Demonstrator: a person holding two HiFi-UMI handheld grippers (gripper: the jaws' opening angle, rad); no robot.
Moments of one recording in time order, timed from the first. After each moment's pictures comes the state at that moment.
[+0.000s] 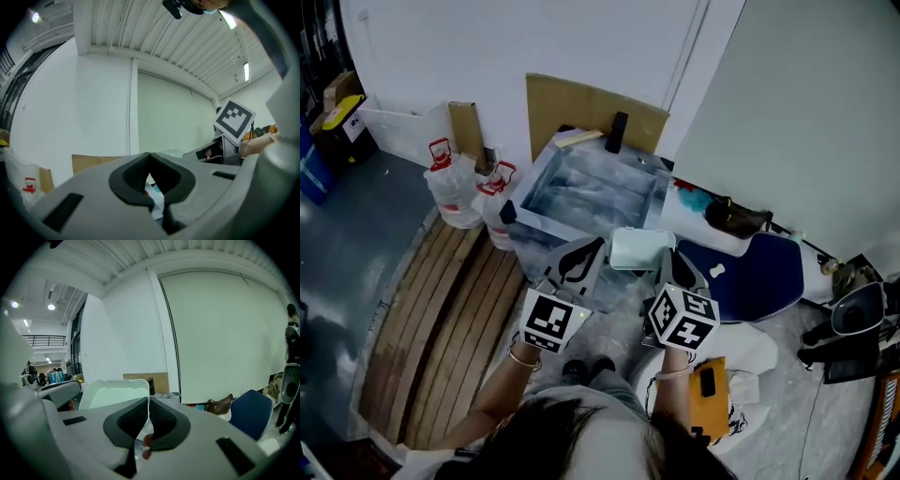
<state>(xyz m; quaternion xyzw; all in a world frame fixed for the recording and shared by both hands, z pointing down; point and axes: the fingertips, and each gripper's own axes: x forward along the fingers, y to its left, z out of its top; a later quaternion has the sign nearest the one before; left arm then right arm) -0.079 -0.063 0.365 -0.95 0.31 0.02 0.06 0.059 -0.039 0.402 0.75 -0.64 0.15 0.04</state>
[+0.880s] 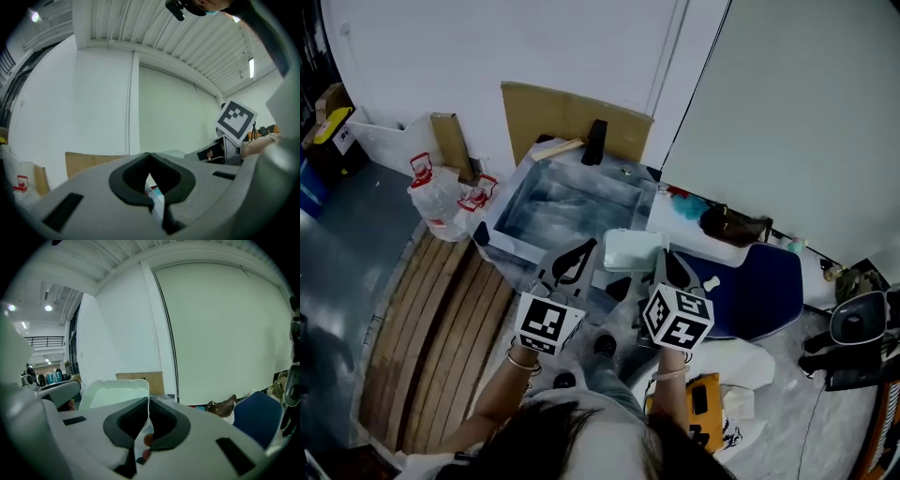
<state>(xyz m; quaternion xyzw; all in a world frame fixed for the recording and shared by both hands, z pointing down) 0.007 -0.133 0.383 -0.95 0.32 0.01 0.04 0.146 -0.109 0.423 0.75 -0.64 0.17 0.04</state>
